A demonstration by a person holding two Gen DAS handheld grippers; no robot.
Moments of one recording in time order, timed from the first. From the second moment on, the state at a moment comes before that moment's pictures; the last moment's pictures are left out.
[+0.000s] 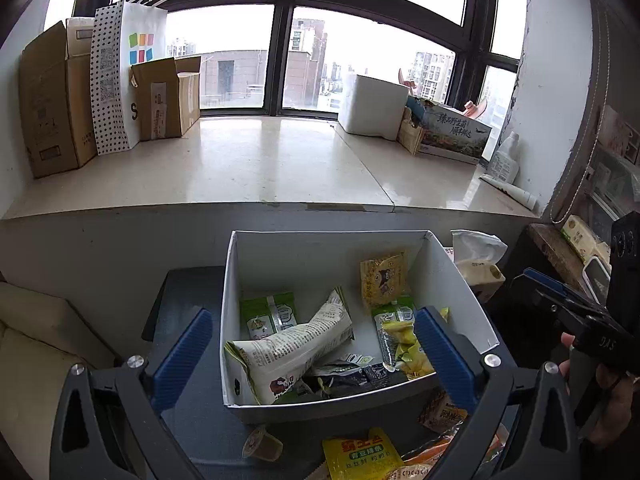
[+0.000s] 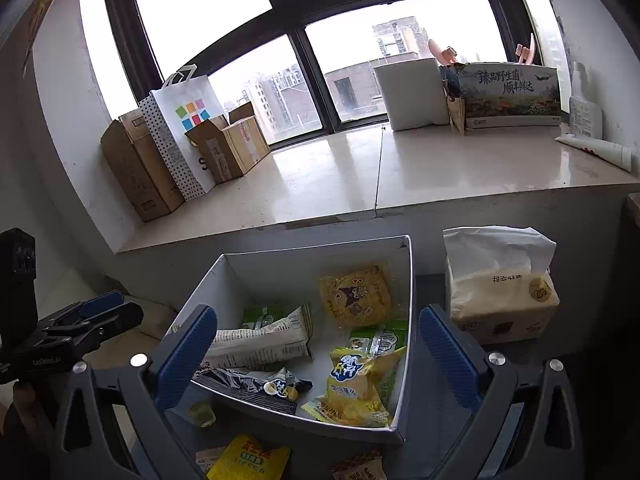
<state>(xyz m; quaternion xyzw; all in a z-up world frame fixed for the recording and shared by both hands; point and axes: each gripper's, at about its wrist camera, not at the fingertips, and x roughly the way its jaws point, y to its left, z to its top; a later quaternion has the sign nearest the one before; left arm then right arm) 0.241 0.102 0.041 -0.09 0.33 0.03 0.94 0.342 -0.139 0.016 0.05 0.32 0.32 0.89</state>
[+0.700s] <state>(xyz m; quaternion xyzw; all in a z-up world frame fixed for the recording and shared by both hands) 0.023 0.050 -0.023 -0.11 0.34 -0.03 0.93 0.134 -0.153 -0.075 -0.12 0.30 0.42 0.85</state>
